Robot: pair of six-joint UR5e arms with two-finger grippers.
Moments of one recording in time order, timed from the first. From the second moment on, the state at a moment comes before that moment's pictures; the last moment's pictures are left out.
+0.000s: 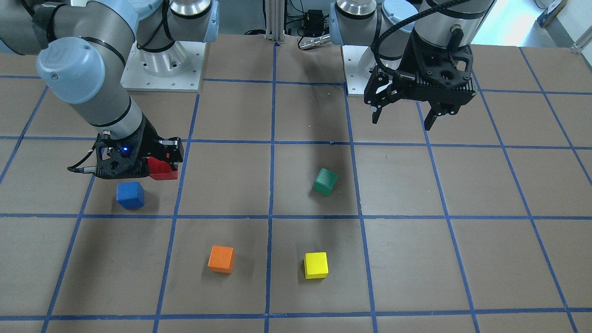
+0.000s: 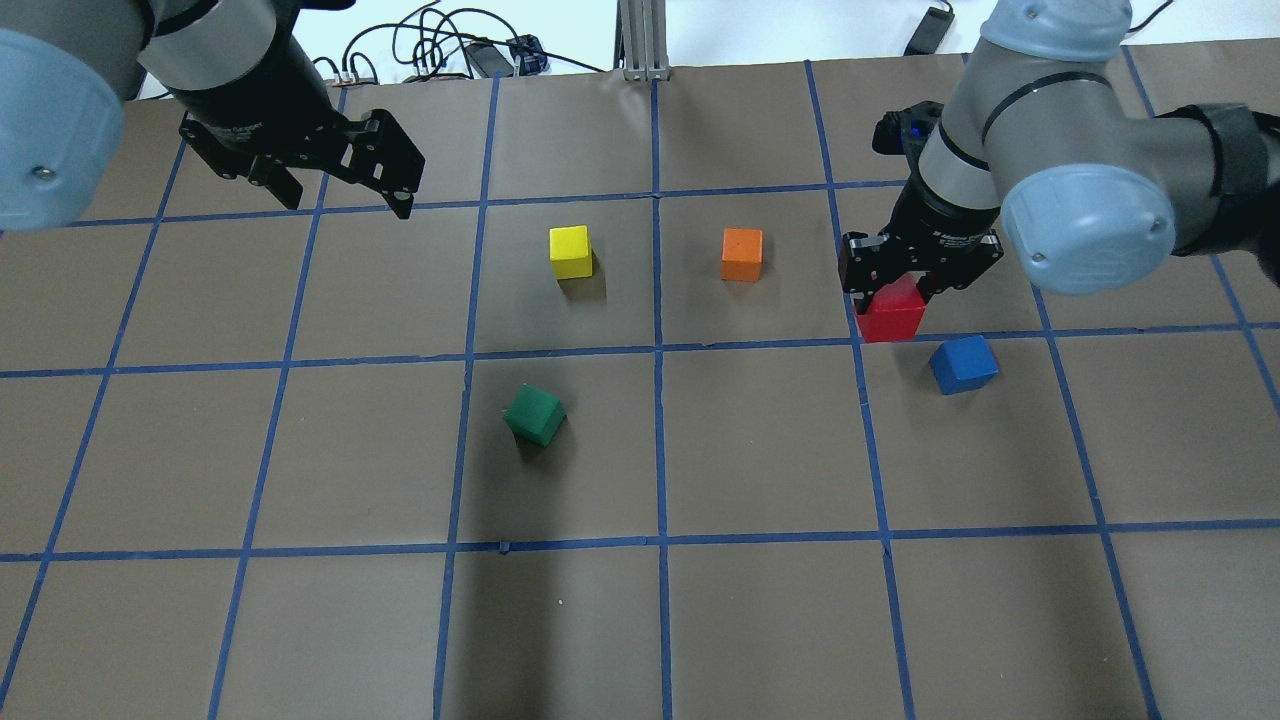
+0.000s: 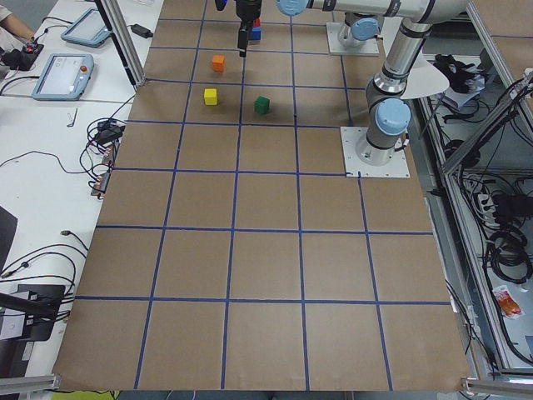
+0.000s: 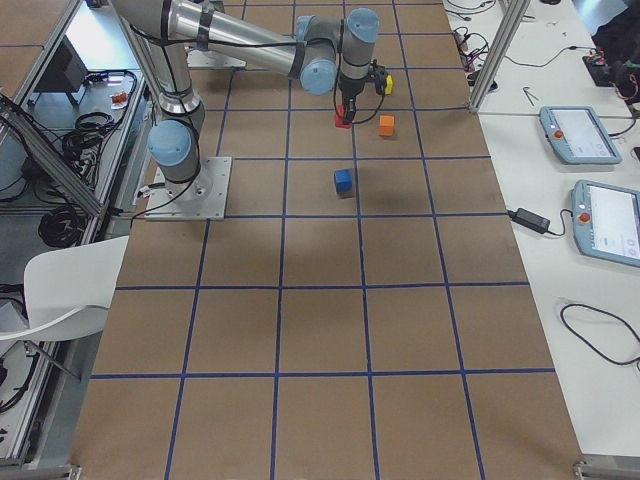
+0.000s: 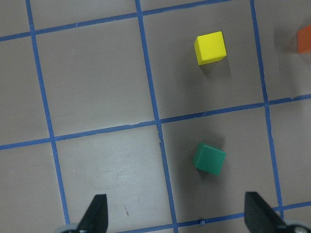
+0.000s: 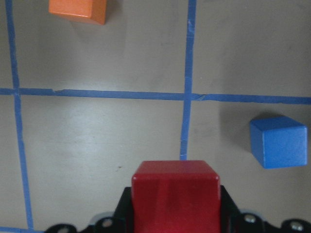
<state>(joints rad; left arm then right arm) -1.60 -1.57 -1.53 -1.51 1.57 0.12 1.52 -1.45 1.81 -1.87 -1.49 -0.10</state>
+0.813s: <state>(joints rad) -1.60 -1.57 -1.53 -1.51 1.57 0.12 1.33 -1.51 2.07 -2.21 -1.53 -0.37</state>
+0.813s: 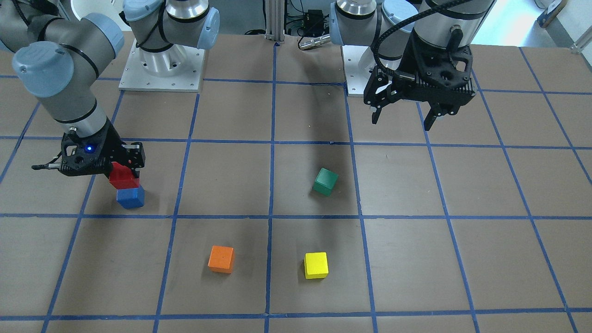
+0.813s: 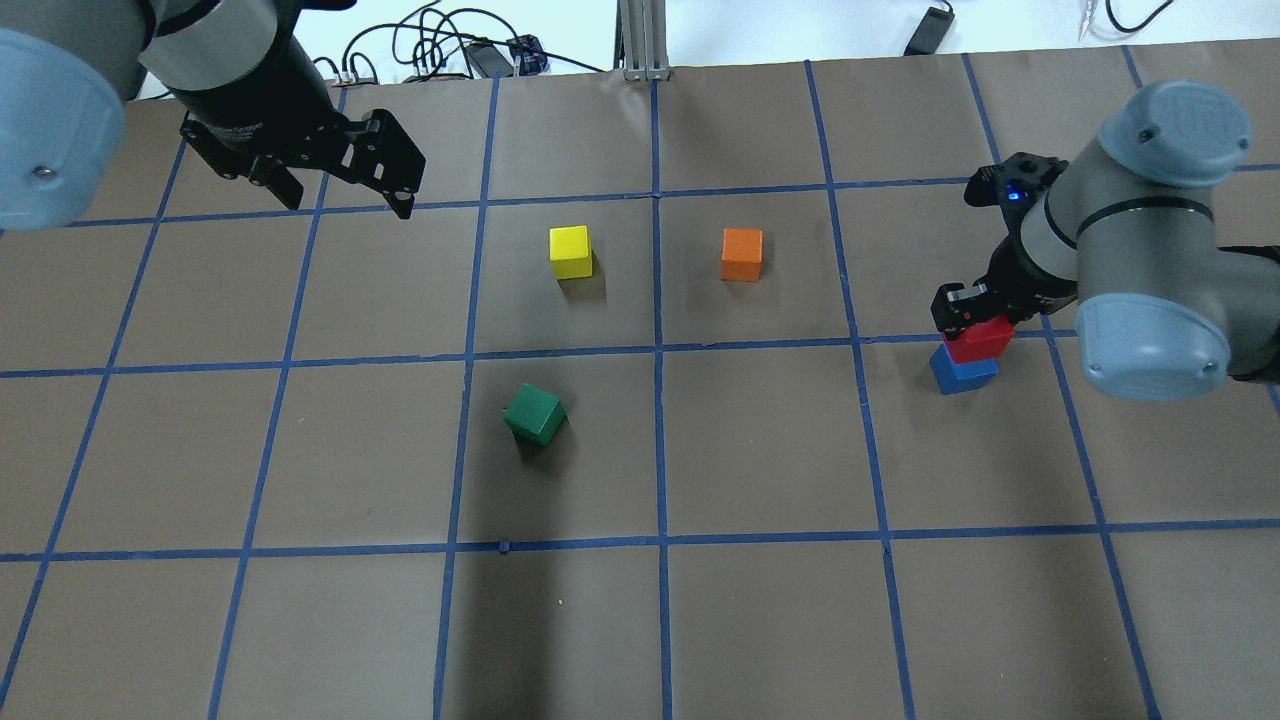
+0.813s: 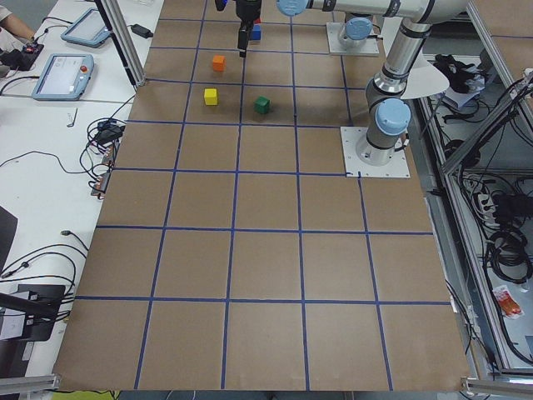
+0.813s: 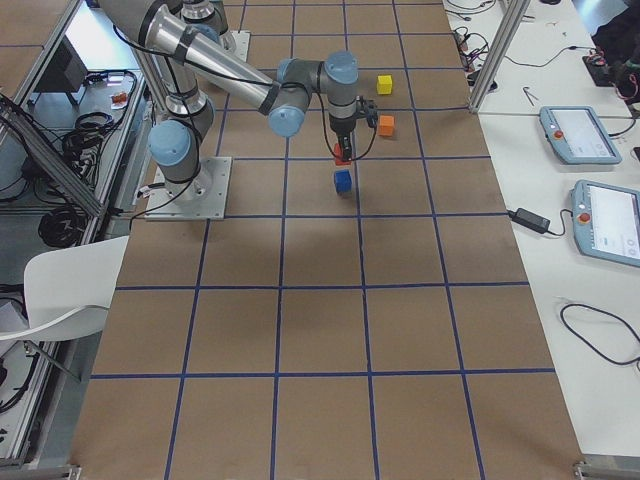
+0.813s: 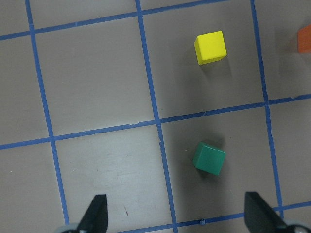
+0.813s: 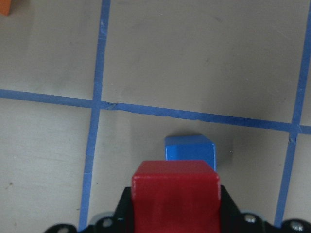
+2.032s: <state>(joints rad) -1.60 -1.58 -1.53 -1.51 1.57 0.12 1.26 -1.48 2.12 -2.26 -1.47 -0.49</state>
